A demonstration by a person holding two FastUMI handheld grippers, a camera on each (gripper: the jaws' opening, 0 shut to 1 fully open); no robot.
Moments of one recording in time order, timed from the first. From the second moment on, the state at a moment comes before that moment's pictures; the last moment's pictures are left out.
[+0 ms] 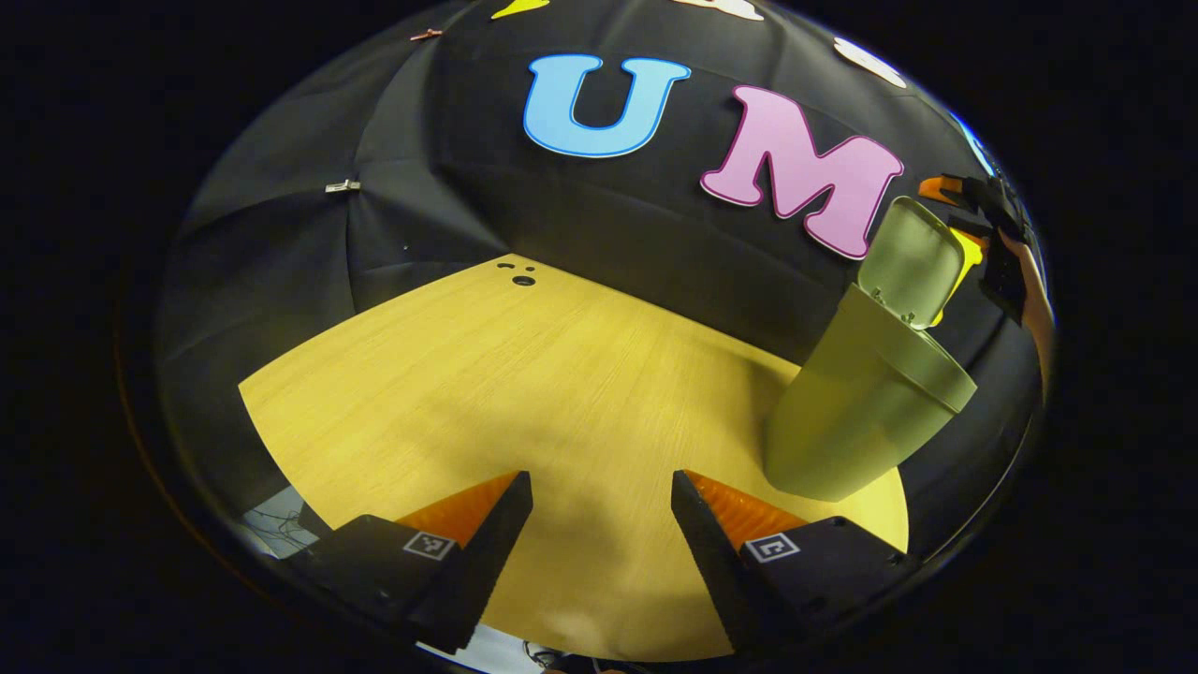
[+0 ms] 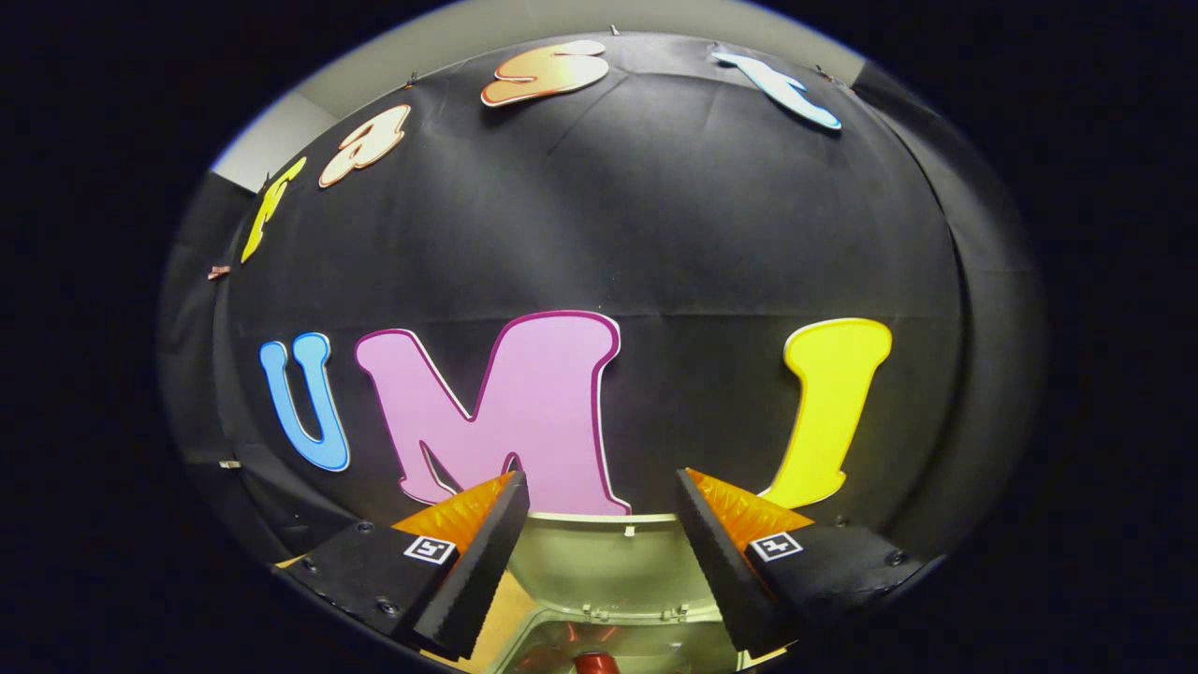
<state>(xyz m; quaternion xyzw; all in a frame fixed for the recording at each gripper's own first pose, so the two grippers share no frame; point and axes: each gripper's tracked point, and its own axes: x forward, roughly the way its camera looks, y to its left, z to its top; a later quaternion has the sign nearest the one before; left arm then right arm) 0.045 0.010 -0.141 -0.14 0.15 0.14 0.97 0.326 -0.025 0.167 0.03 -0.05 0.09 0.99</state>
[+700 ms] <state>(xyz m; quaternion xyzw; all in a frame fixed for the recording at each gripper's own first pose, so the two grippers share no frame) 0.080 0.035 -0.109 -0.10 0.14 0.09 0.98 0.326 -0.020 0.155 -0.01 -0.01 0.07 1.00</state>
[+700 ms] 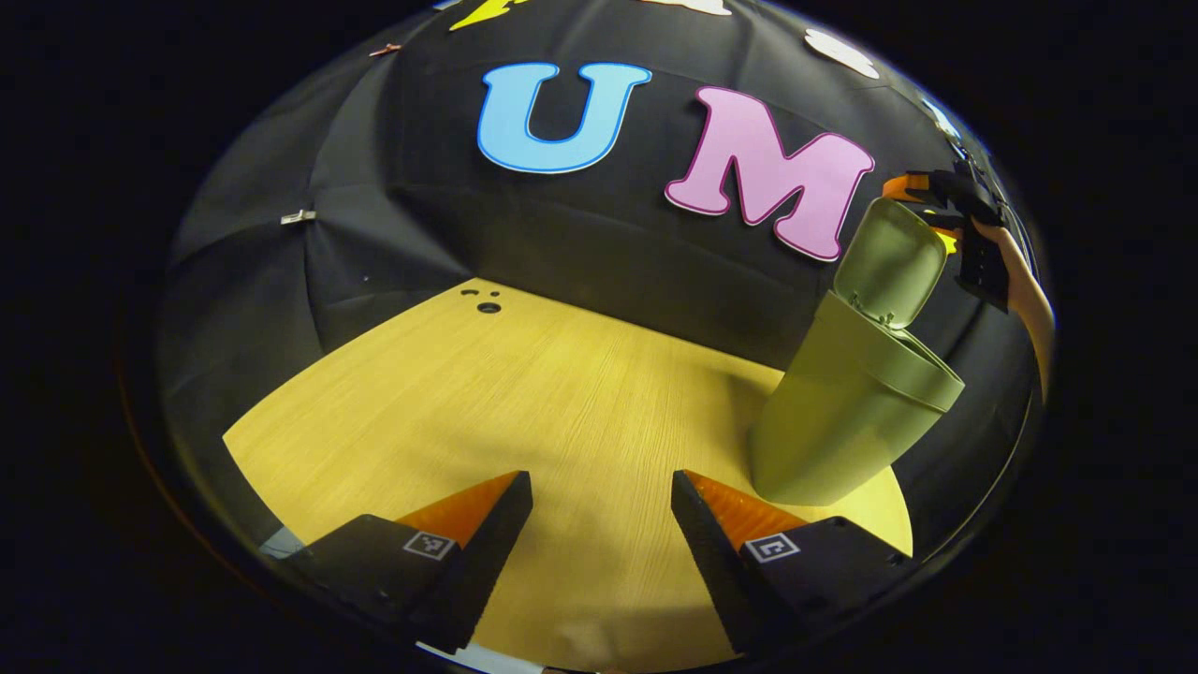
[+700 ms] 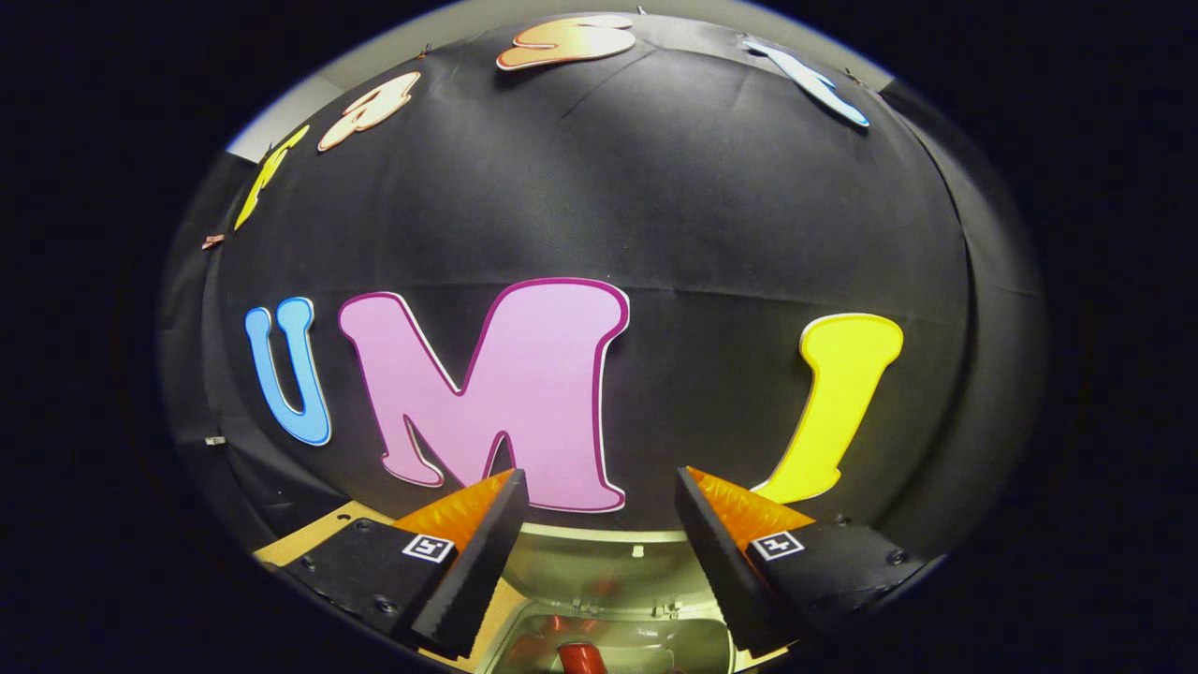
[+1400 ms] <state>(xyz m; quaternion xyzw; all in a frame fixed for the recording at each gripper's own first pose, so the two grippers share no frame) 0.059 0.066 -0.133 -0.08 0.15 0.04 0.98 0.224 -0.026 0.088 -0.02 0.02 0.02 1.00</state>
